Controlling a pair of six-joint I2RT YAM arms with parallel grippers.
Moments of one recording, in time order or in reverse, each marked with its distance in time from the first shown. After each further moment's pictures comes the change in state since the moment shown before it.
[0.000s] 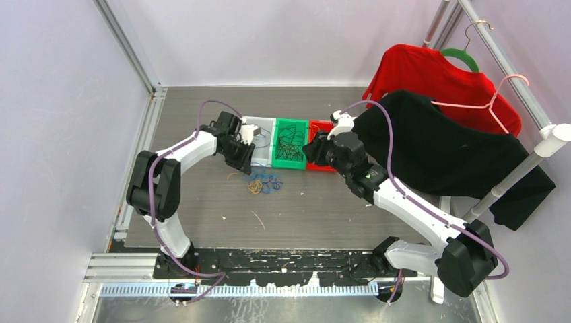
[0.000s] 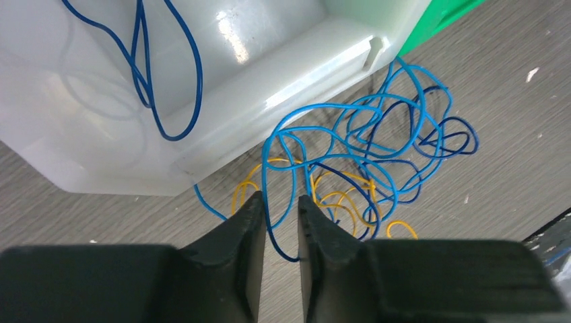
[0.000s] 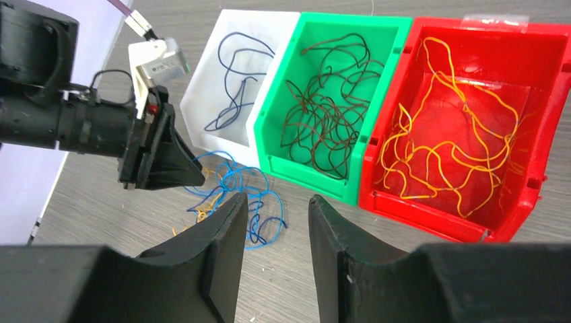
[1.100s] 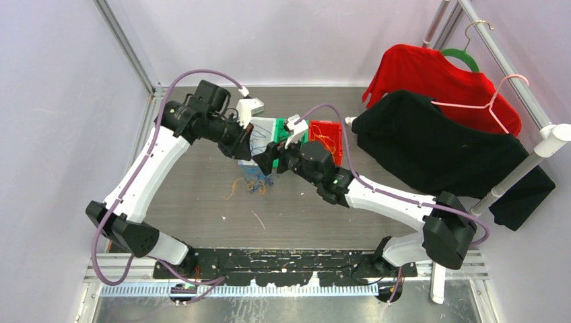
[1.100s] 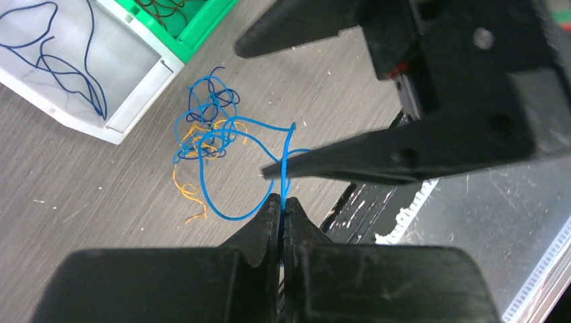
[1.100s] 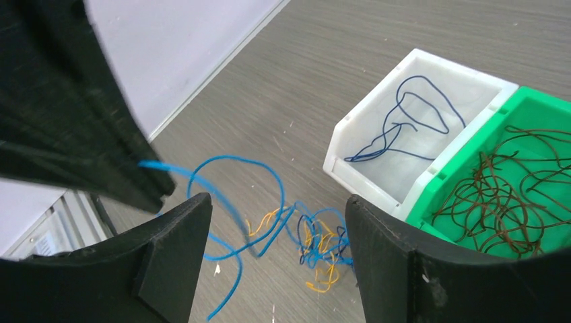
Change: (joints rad) left arm -0.136 -0.310 0.478 -0.584 0.135 0.092; right arm 0.288 0.198 0.079 0.354 -0.037 -0.128
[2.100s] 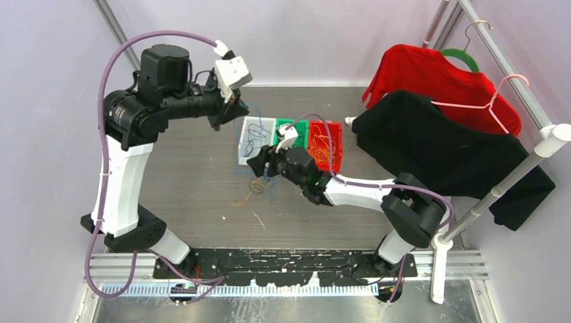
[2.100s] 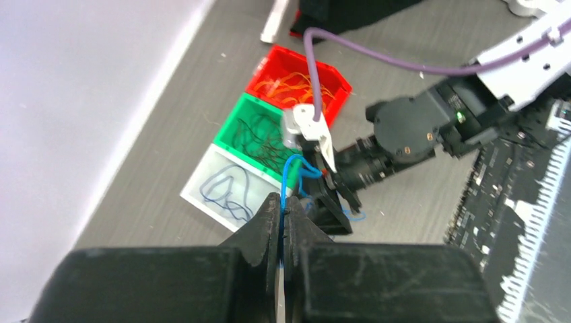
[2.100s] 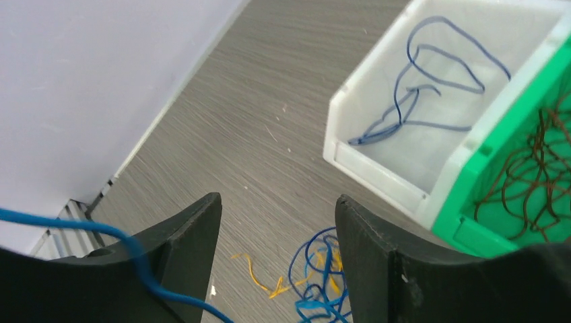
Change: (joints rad) left arm -0.100 0.091 0.737 -0.158 -0.064 0.216; right arm 0.003 0.235 -0.026 0.243 0.032 0.125
